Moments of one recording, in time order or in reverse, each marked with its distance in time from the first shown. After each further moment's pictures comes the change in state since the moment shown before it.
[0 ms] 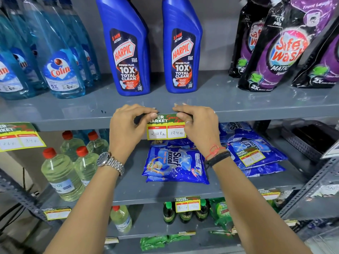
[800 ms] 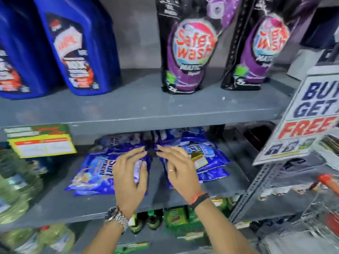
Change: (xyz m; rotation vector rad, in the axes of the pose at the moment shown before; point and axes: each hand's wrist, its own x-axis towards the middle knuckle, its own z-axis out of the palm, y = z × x) left_hand -0.095 0.125 0.230 -0.149 0.098 -0.072; right_hand -0.063 0.232 -0.067 0.139 -0.046 -0.199
